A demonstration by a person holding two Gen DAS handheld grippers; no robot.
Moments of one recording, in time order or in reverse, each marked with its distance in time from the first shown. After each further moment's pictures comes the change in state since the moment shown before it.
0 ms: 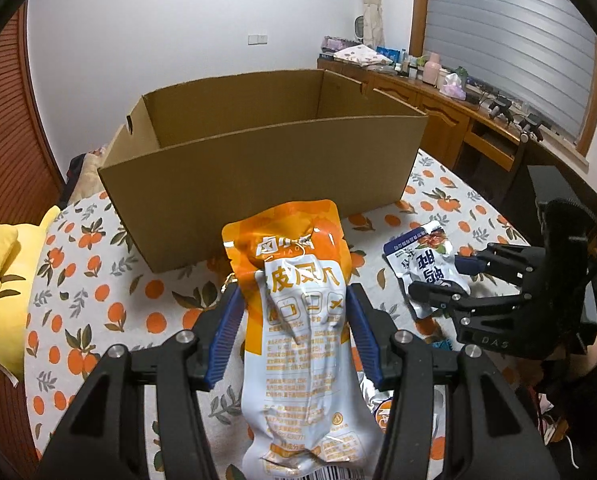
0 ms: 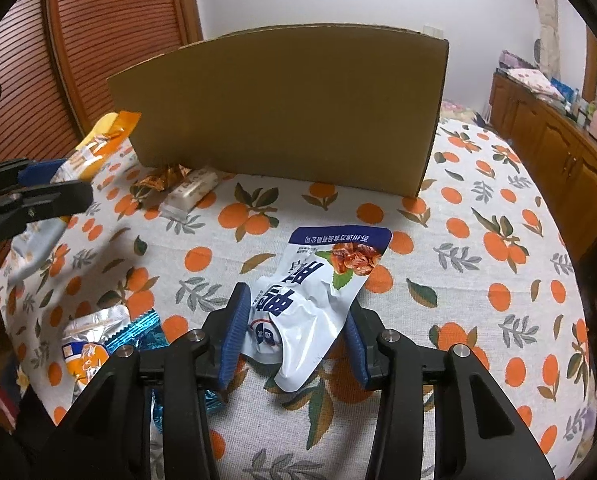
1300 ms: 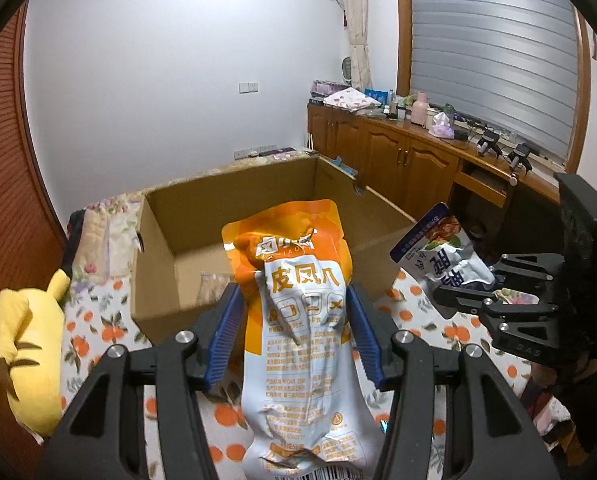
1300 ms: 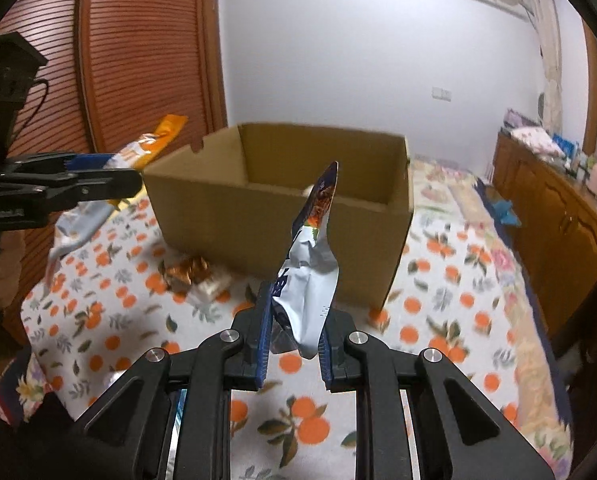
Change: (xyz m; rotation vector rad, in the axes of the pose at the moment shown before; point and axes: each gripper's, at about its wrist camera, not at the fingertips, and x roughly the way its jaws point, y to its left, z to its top) left arm -0.036 0.009 0.085 0.048 -0.156 -0.011; right arm -0.073 -0.007 0.060 -0.090 -0.207 0.025
